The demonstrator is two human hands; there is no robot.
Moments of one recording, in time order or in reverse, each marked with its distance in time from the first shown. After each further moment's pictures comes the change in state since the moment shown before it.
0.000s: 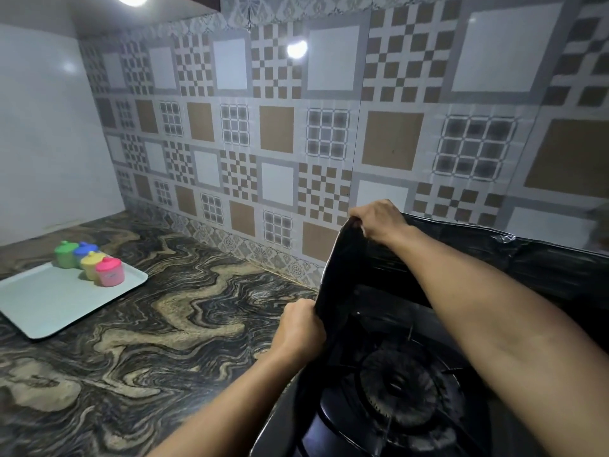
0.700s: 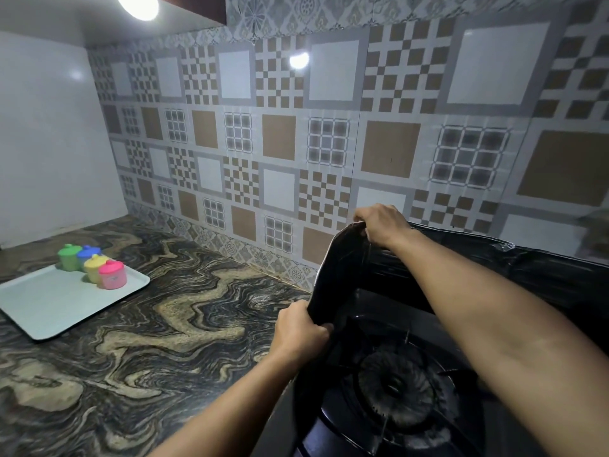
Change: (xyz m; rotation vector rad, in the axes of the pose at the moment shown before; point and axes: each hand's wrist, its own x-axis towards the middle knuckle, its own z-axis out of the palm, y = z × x) left_hand -0.002 -0.003 0.001 -0.157 0.004 -0.192; right_hand -0.009 -0.001 -0.012 0.064 0.004 0.092
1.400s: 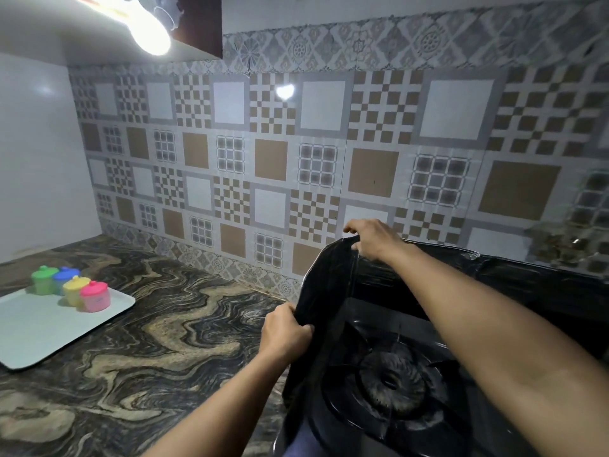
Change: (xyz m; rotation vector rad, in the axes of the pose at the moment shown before) left_hand 0.000 -0.018 -0.037 -0.080 -0.024 0.013; right_hand -0.043 -0.040 -0.049 0.137 -0.081 0.130
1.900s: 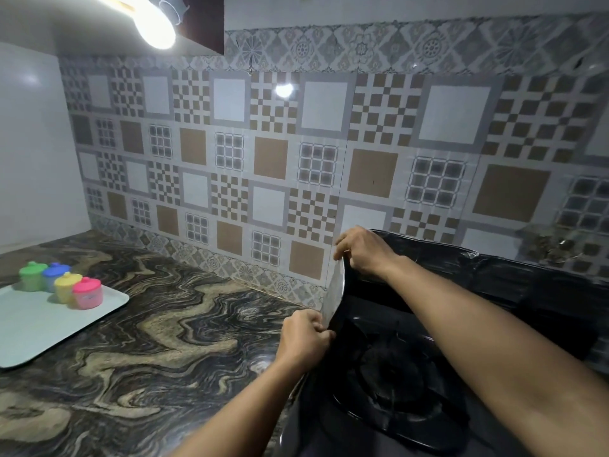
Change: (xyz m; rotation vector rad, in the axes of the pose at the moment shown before) left_hand -0.014 0.001 0.019 -0.030 -0.063 0.157; right_hand -0.029 -0.031 0.006 -0.019 0.033 -0.148
